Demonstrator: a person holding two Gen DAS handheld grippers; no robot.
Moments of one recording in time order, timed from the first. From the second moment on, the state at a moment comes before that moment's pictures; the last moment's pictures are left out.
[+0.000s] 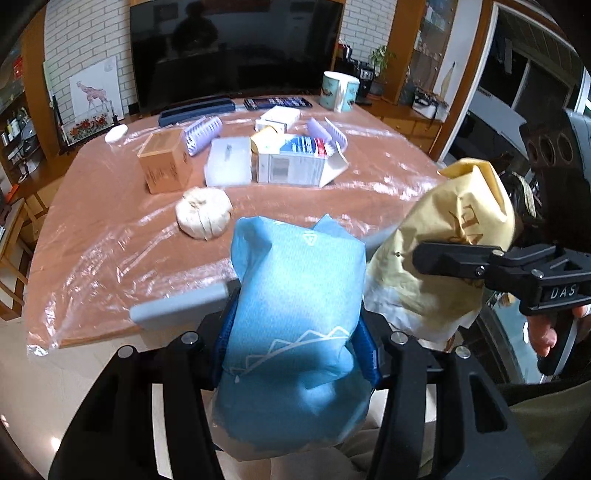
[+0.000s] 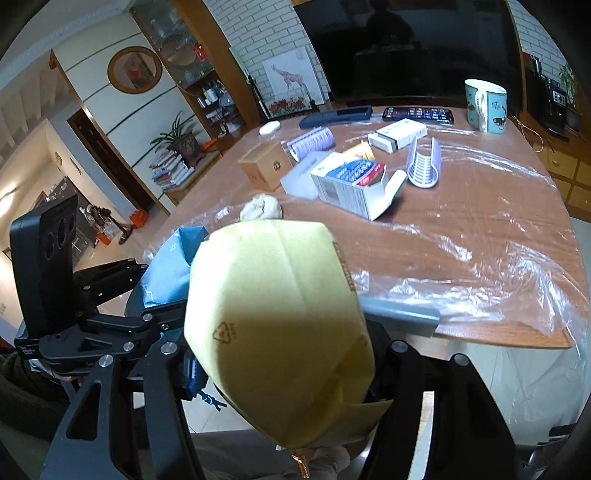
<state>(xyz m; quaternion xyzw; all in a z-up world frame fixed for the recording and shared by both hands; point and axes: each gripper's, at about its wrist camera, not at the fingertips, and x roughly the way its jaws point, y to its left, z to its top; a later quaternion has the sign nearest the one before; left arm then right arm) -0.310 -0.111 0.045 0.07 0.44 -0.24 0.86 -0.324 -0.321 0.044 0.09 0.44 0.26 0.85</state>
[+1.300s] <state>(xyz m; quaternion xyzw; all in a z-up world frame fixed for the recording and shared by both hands) -0.303 -0.123 -0.062 0.14 0.52 -0.23 0.81 -0.302 -0.288 -0.067 0.02 0.53 0.21 0.82</state>
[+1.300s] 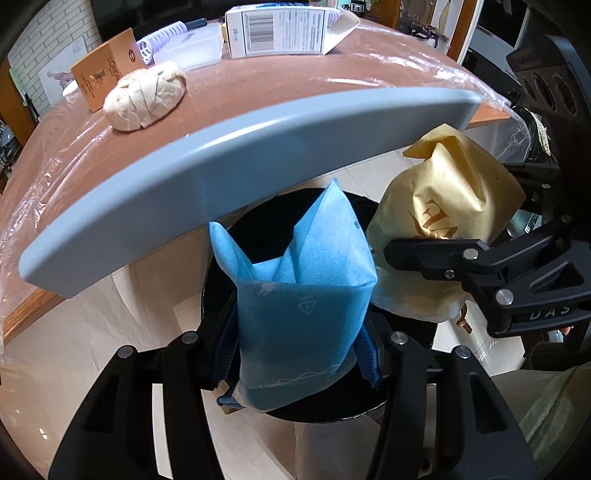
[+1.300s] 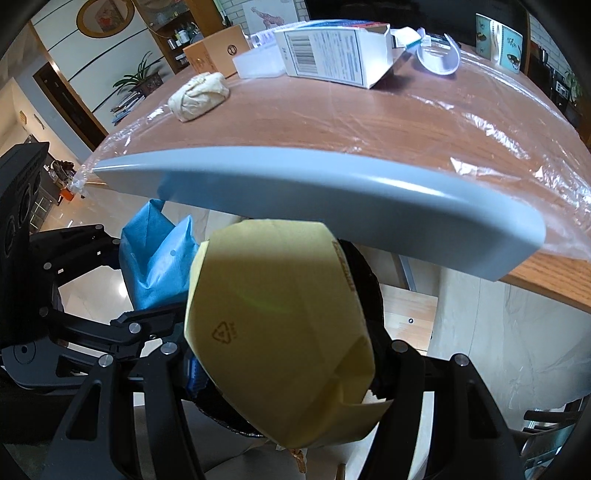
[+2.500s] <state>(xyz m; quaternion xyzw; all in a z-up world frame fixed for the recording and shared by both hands) -0.292 -0.124 -0.072 0.15 0.53 -0.23 0.80 -0.293 -0.278 -0.079 0.02 0.54 0.16 0.82</state>
